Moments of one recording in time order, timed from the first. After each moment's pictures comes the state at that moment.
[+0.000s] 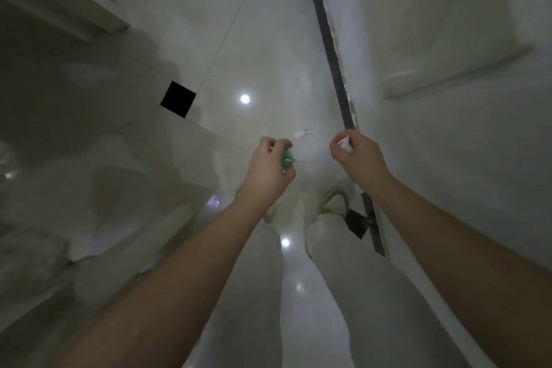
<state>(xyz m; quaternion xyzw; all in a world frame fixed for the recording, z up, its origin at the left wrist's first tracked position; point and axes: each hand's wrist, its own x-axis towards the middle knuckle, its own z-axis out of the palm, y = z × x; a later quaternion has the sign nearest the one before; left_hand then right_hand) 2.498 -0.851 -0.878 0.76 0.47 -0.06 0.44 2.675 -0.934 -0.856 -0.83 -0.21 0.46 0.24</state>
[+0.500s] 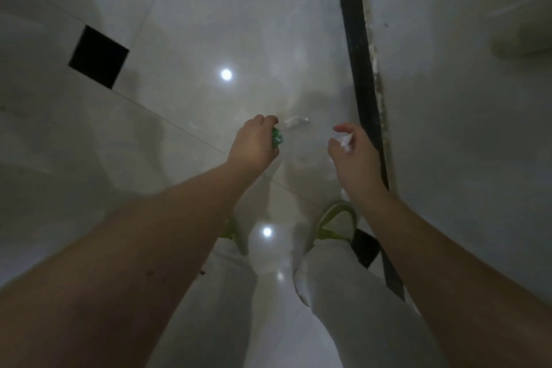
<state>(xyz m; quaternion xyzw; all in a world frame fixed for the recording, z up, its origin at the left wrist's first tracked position) 2.530 -0.835 -1.156 0.81 0.43 -0.16 0.36 2.670 -0.950 -1.076 -0.85 -0.11 0.44 0.26</state>
